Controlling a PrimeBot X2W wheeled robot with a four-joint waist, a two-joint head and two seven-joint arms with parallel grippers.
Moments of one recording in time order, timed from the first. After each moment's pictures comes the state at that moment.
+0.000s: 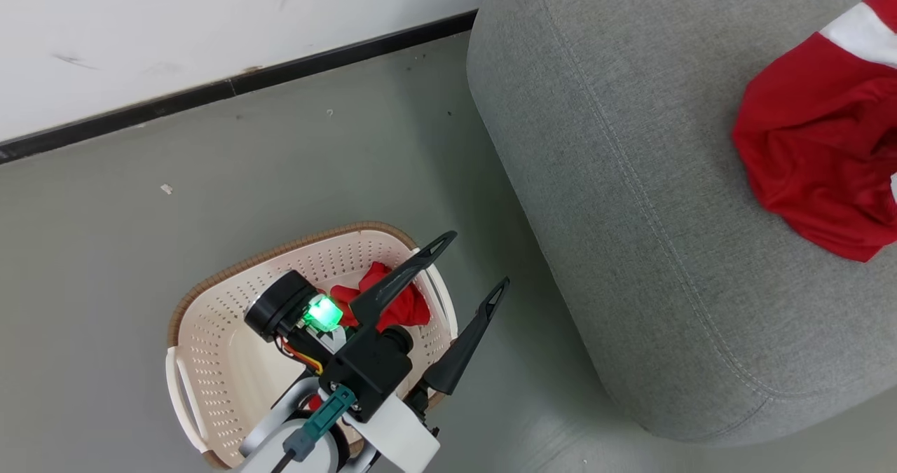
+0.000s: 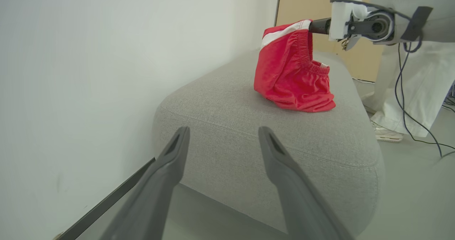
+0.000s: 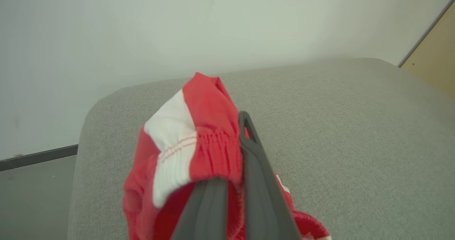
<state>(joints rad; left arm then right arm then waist) -0.32 0.17 -0.60 -0.18 -0.17 -0.03 -0.06 -0.74 -0.37 -0.08 0.70 0.17 0.13 -0.22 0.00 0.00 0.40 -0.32</state>
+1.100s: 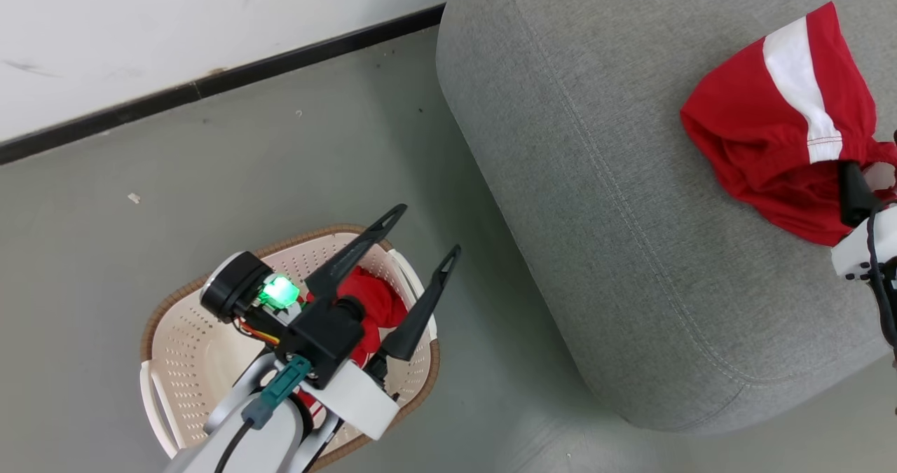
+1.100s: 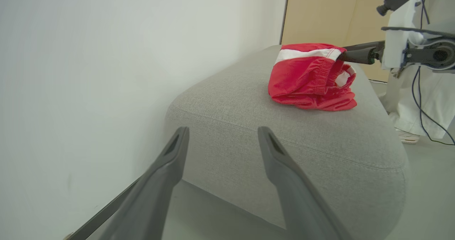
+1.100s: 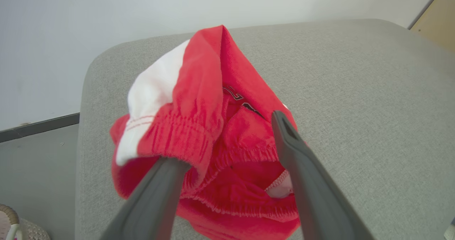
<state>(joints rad) -0.36 0.19 -0.53 -0.10 -0.18 -0.04 -0.11 -0.57 -0.29 -0.09 0.65 0.18 0.13 -0.25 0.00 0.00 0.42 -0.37</state>
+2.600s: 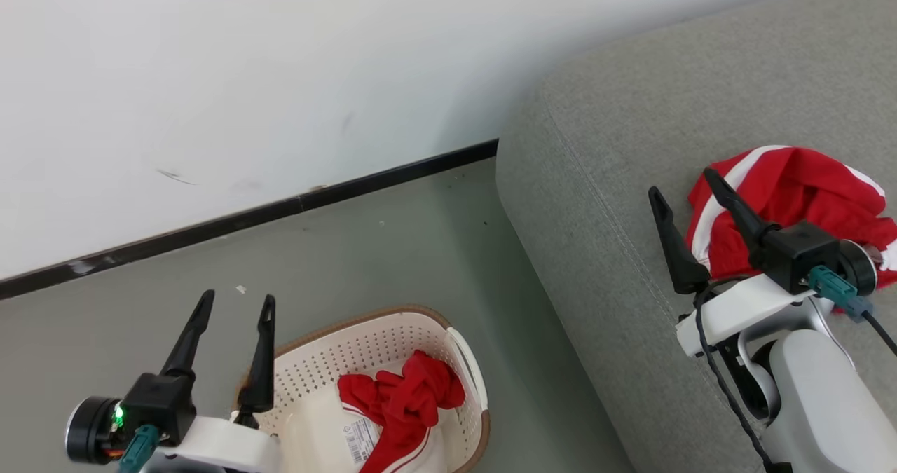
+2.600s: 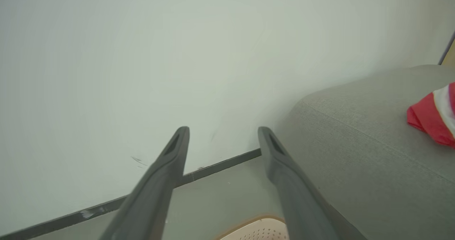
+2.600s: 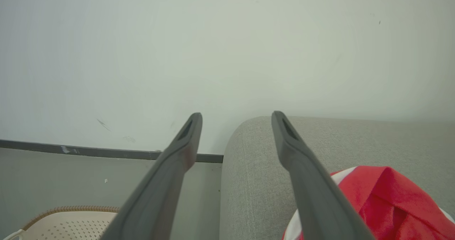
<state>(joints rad) -0.08 0.19 -0.25 0.03 -0.32 0.15 -0.24 -0.33 -0.10 0.08 0.23 0.00 0.13 -0.25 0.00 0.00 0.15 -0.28</state>
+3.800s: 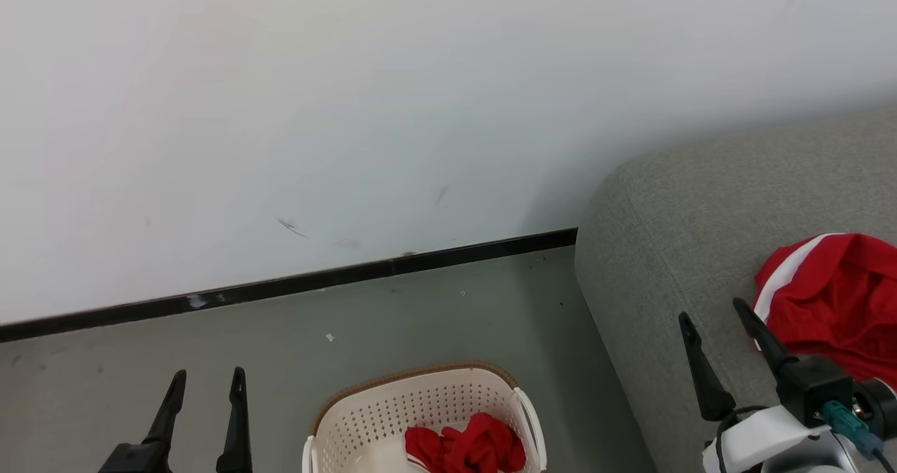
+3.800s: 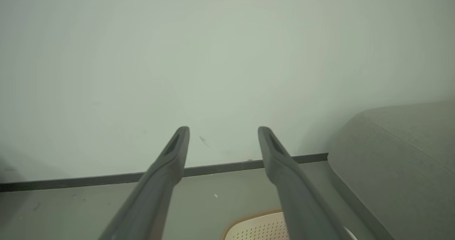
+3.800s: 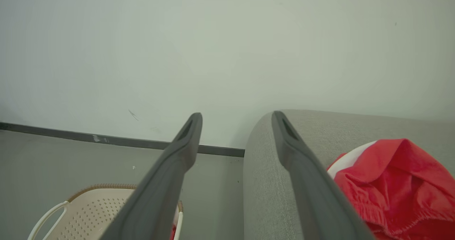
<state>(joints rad) 0.09 0.16 -0.16 0.05 -0.37 0.18 -0.25 0.01 -0.04 -0.05 0.09 -0.12 0.13 -0.25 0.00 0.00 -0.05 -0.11</state>
